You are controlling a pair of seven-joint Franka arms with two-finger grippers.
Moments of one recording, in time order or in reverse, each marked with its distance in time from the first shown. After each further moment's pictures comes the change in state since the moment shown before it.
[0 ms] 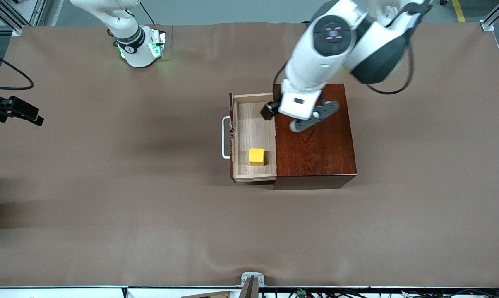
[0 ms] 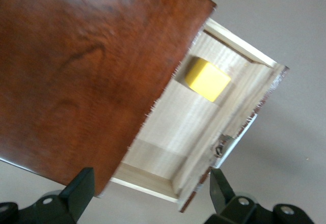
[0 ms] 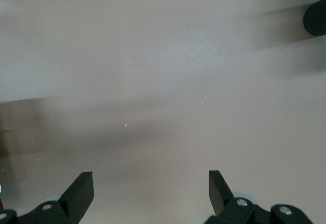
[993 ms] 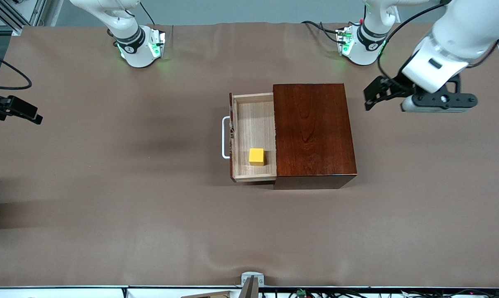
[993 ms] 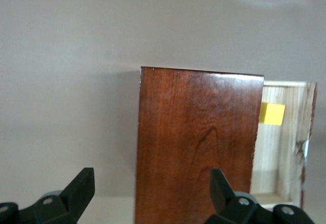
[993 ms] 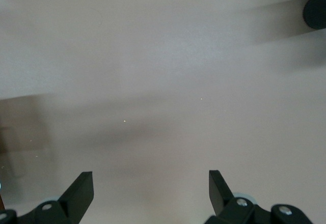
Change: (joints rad) left arm 0.339 -0.312 0.076 -0.111 -0.006 -0.136 0.818; right arm -0.014 0.000 0.007 0.002 0.002 -0.022 0.000
